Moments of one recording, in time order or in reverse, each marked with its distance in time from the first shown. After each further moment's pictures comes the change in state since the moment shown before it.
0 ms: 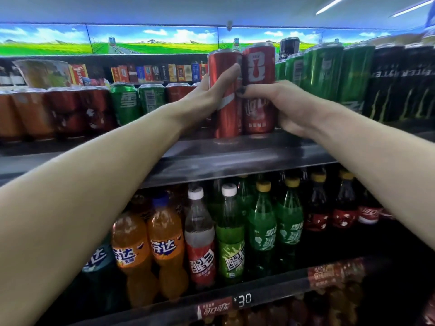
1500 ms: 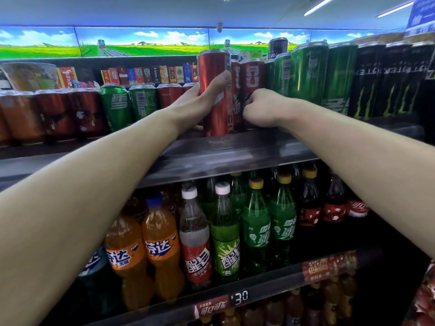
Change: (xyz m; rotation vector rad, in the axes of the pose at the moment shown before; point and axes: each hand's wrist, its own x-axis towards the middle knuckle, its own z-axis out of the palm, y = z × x) left_hand 0.019 -0.004 0.002 0.085 0.084 -0.239; right_hand -0.003 -0.009 0.019 -0.993 0.201 0.163
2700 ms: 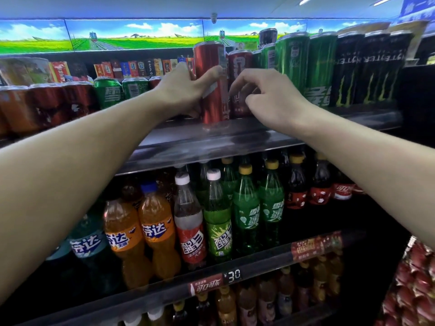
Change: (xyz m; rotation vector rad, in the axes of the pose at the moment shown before) left_hand -0.018 0.025 -0.005 0.263 0.139 0.049; right_hand -0.063 0.016 -0.013 0.162 0.213 -0.302
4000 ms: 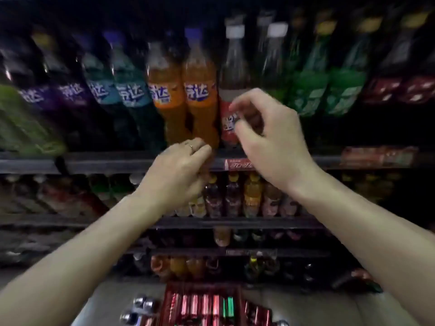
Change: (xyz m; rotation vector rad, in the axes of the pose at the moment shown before) left_hand -0.327 -0.130 0.105 0.582 -0.154 0.150; right_hand -0.204 -0.003 0.157 0.410 -0.116 -0.024
